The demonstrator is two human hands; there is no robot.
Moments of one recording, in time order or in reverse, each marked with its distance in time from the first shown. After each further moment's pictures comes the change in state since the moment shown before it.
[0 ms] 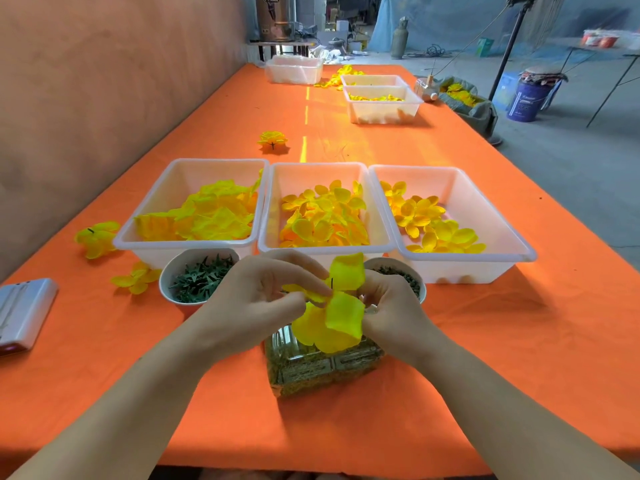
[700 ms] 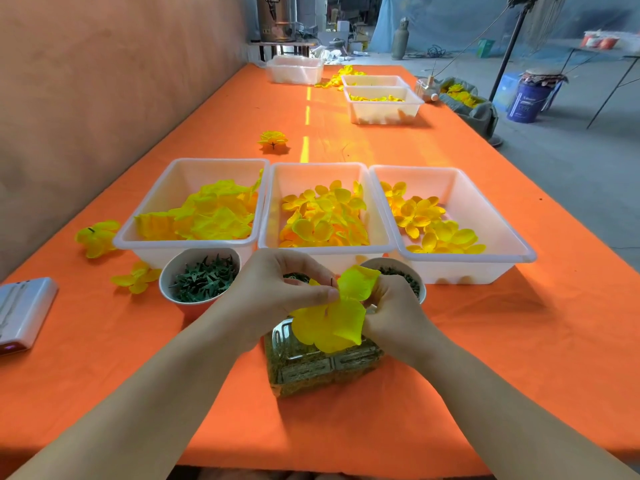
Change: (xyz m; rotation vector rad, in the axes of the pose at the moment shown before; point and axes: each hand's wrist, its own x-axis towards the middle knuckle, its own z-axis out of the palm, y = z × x) left_hand 0.016 0.003 0.013 -0.170 0.086 -0.273; right_hand -0.001 -0.004 -0.001 0.112 -0.051 0.052
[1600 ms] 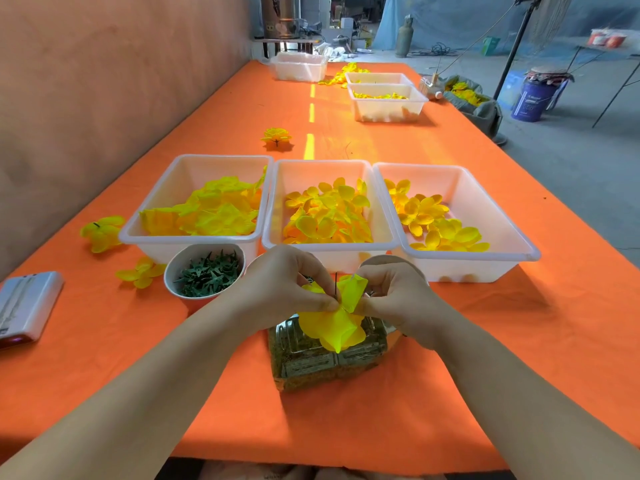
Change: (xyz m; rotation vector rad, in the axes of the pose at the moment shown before) left_hand 0.011 0.000 -0.004 0.431 -0.114 0.018; right_hand 0.009 -0.015 -0.018 -0.134 -0.098 0.120
